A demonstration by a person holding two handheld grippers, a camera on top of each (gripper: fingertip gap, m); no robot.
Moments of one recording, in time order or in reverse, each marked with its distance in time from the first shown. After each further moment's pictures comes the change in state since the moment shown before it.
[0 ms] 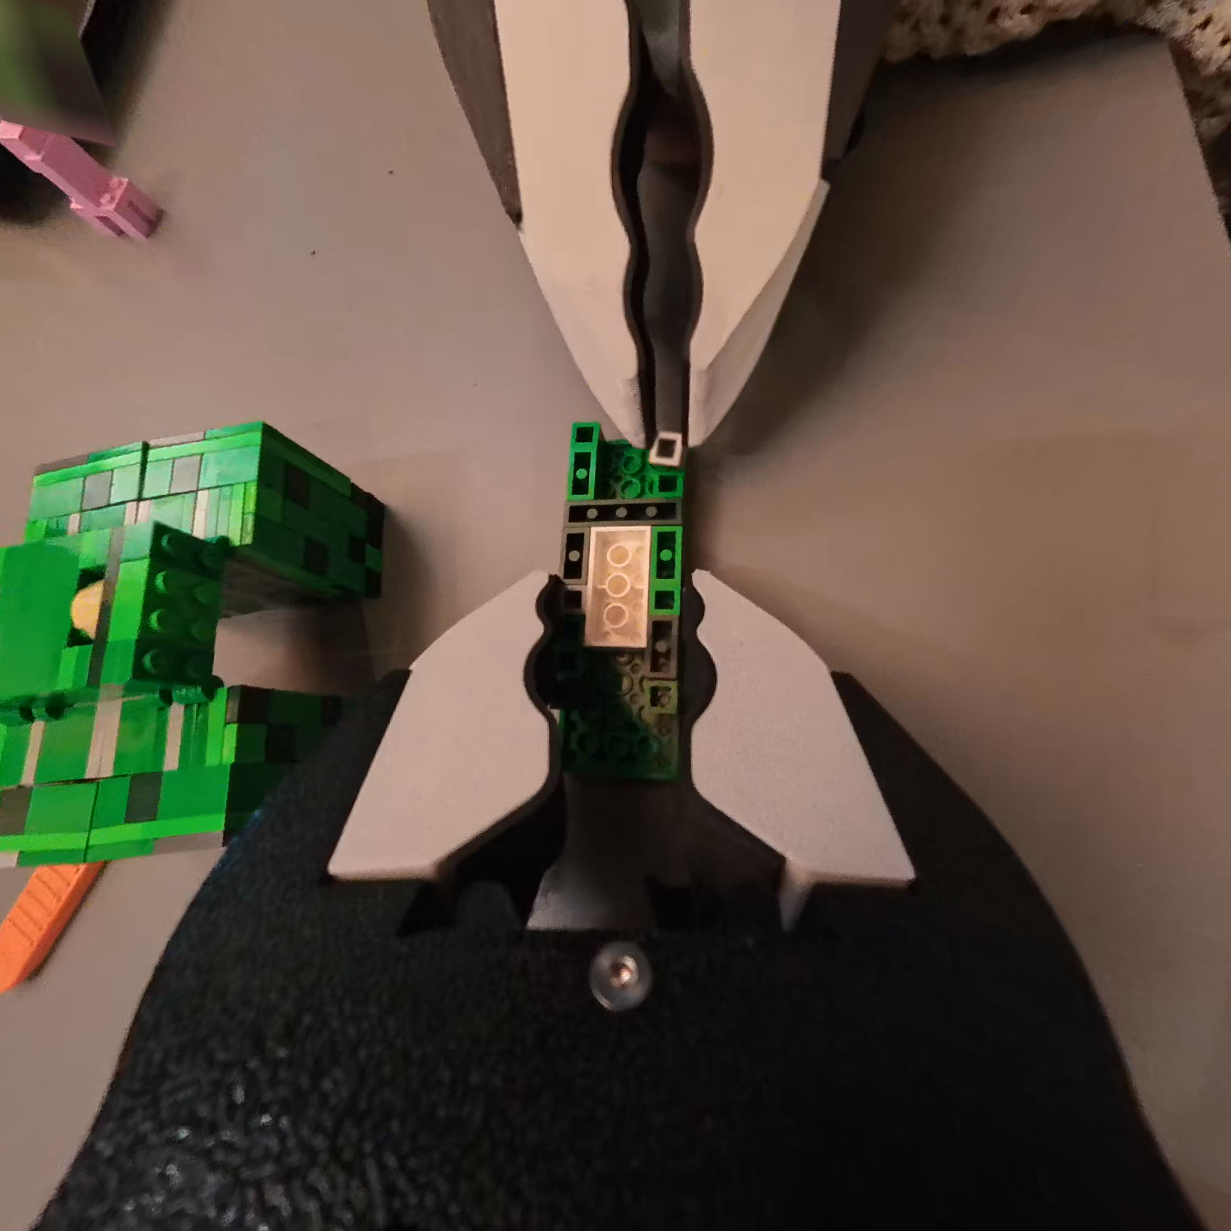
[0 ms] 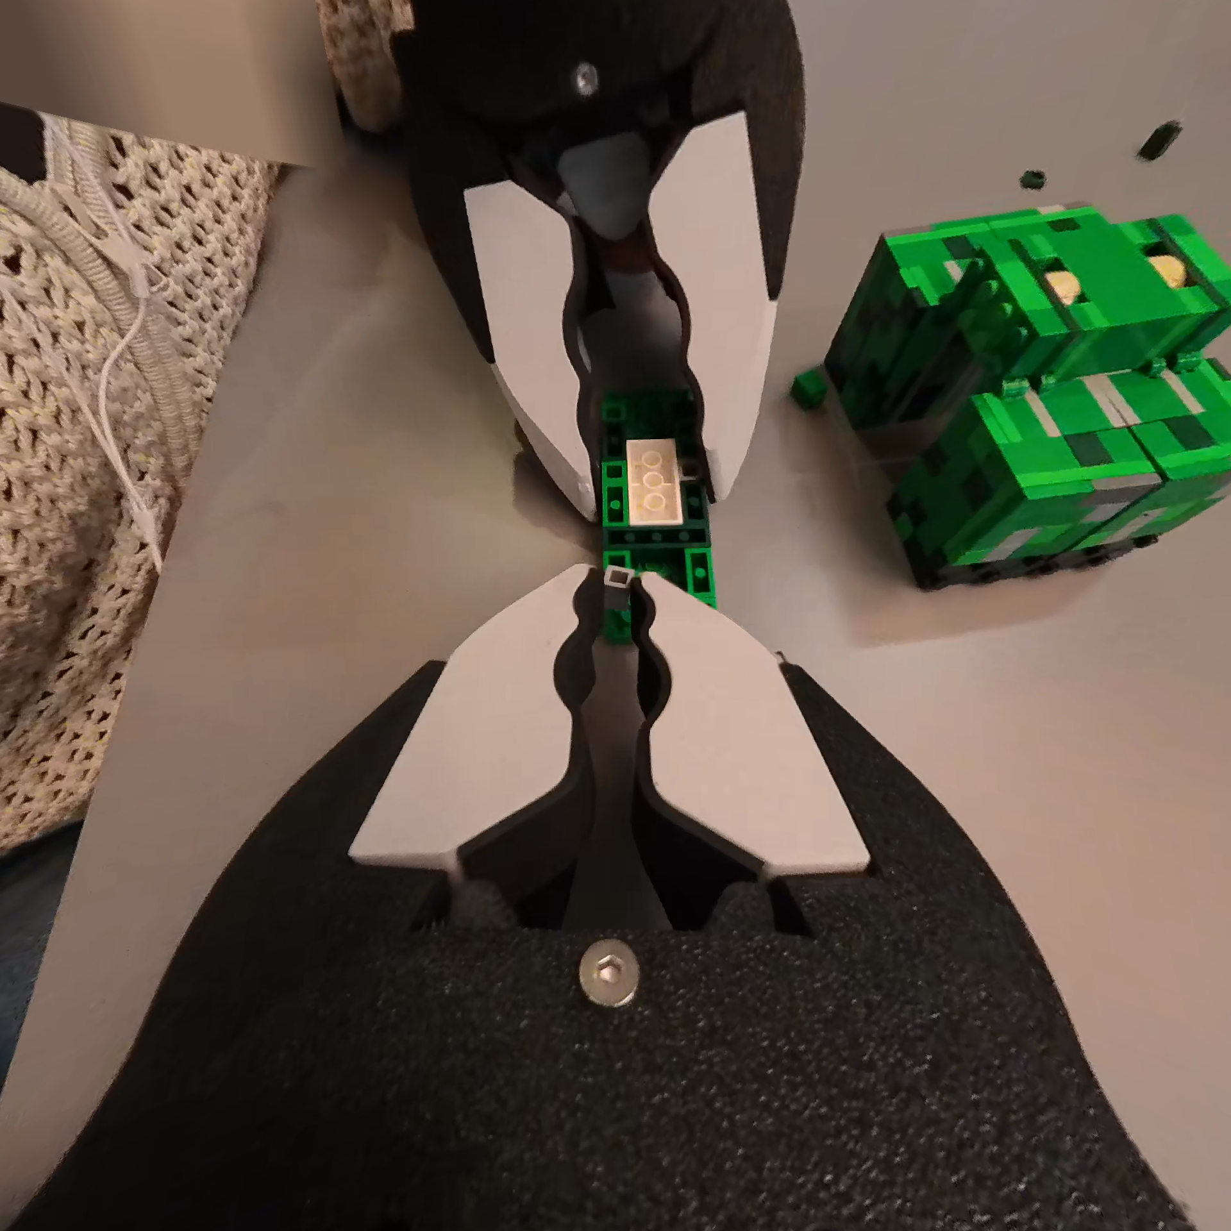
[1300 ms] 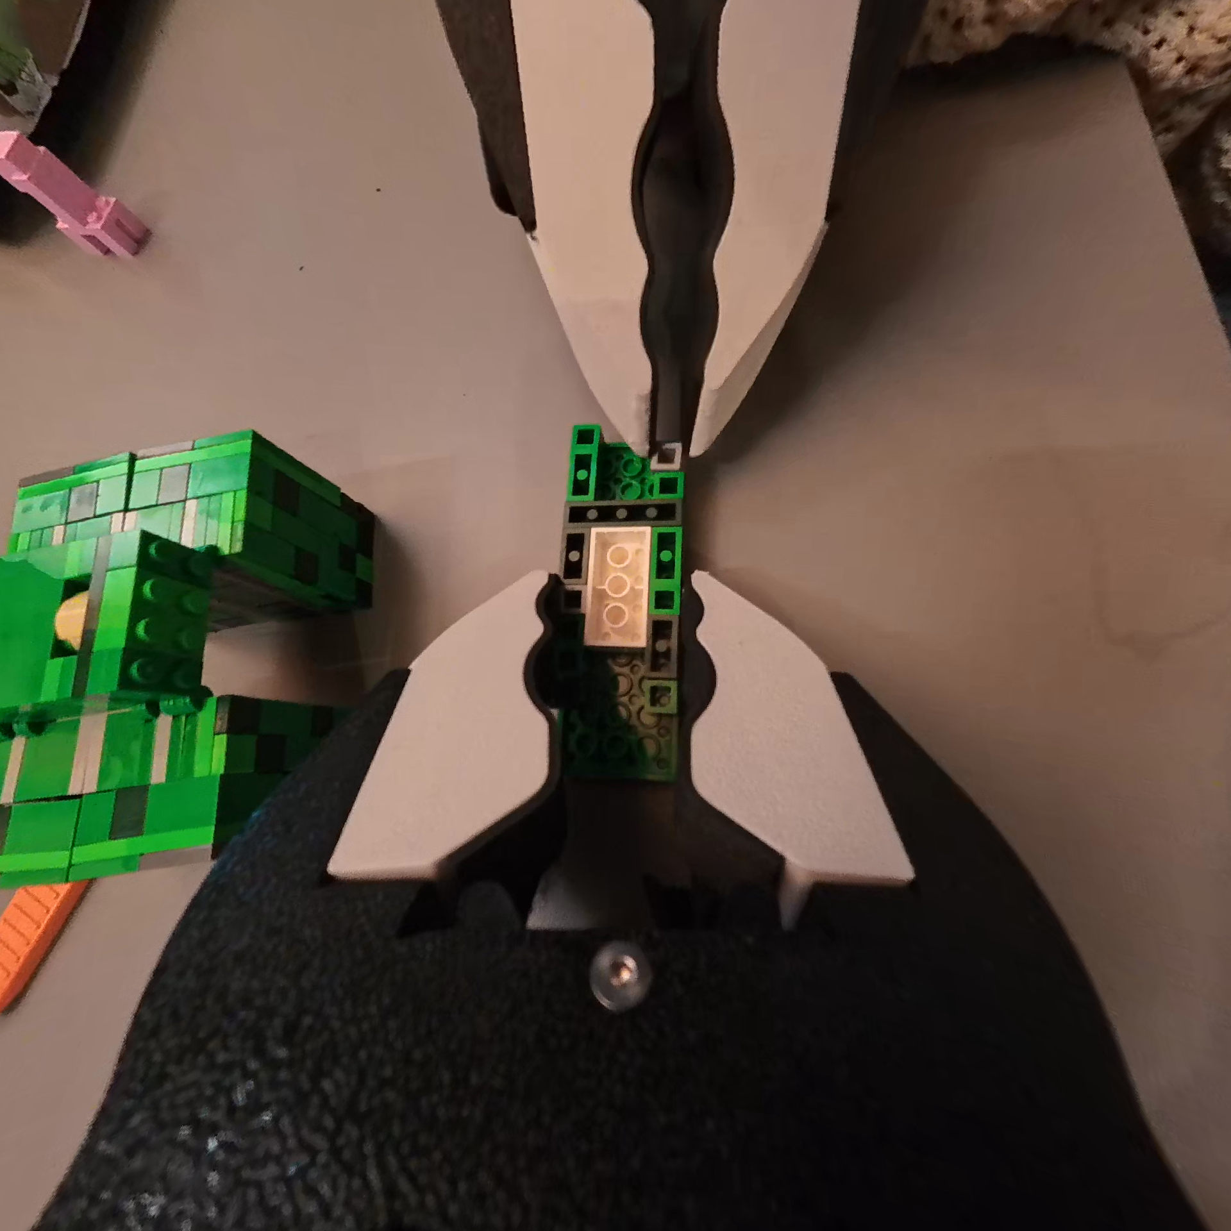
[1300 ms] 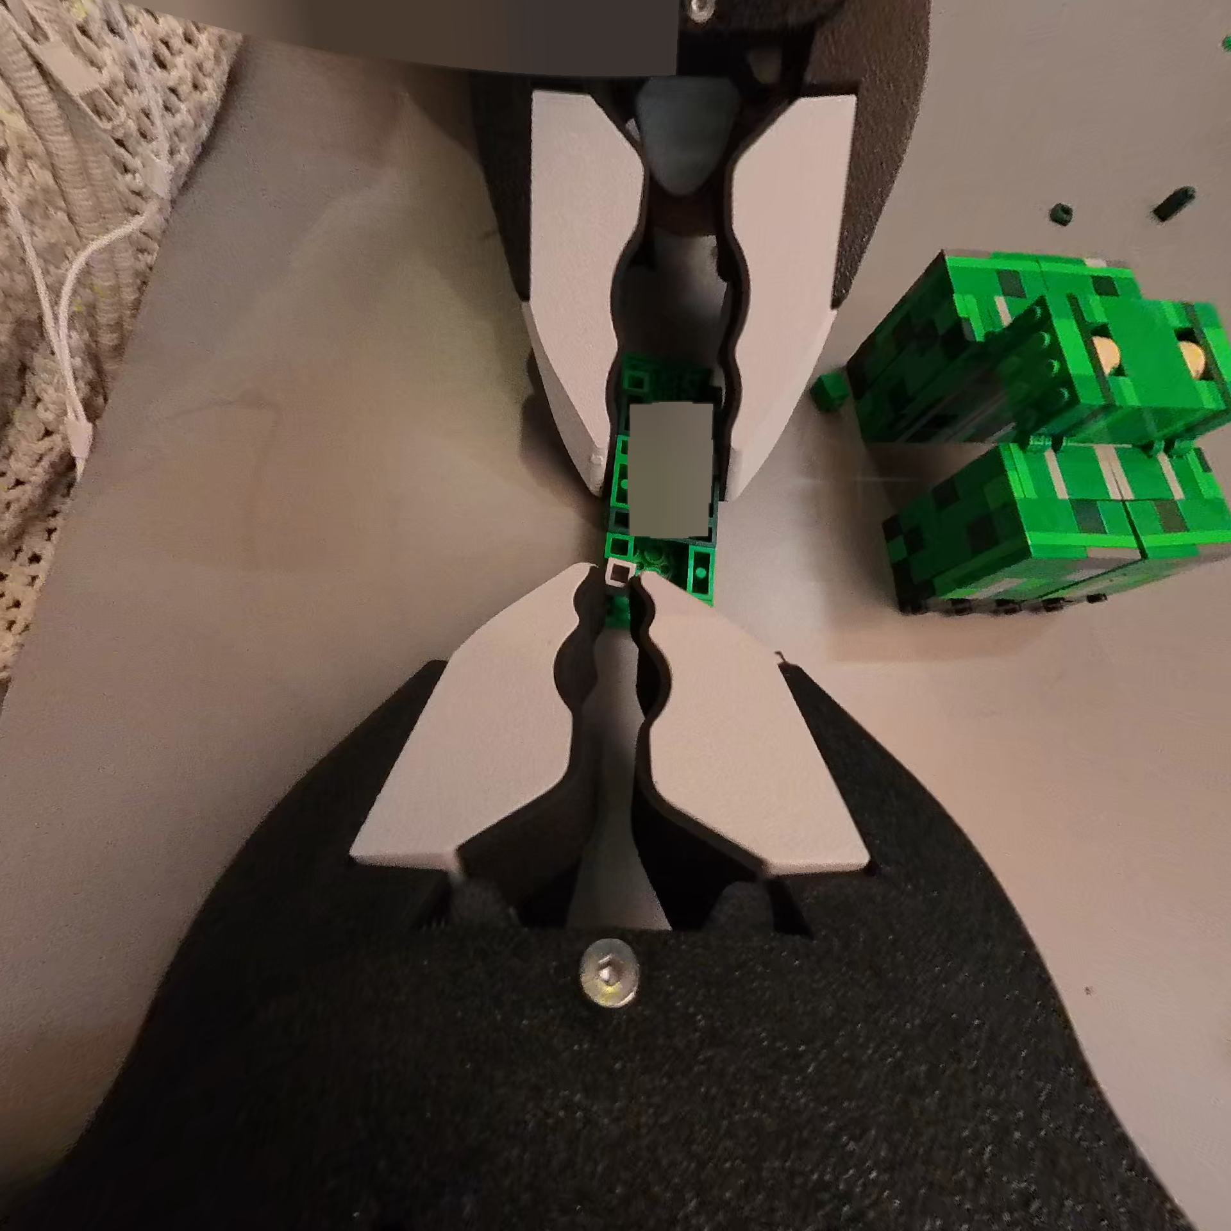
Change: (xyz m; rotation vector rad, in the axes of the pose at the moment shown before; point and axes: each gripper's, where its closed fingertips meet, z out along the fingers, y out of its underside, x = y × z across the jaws) left arm 0.005 -0.005 0.000 0.028 0.026 0.007; right arm -0.005 0.007 -0.003 -0.110 0.040 -0.193
